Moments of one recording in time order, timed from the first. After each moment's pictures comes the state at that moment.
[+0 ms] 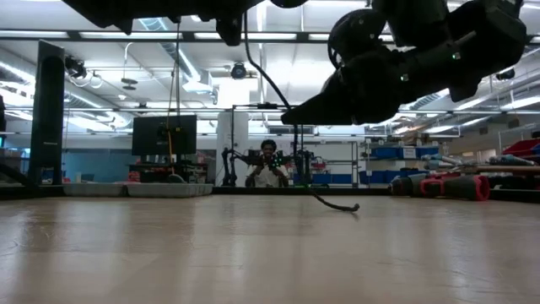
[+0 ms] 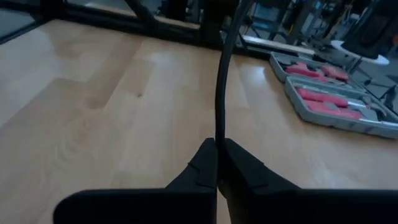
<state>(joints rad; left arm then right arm) -0.12 1.38 0.73 0.66 0.05 0.01 0.20 1.71 0.62 0.80 0.27 -0.14</state>
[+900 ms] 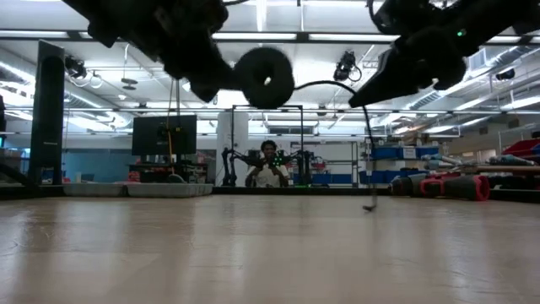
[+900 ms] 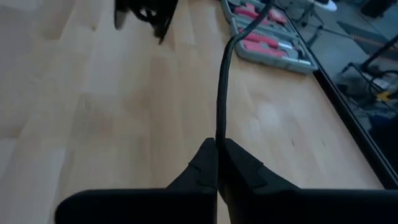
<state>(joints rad) -0.12 1.38 0.73 0.13 0.02 -0.06 0.30 1.26 0.62 0.04 0.57 -0.03</state>
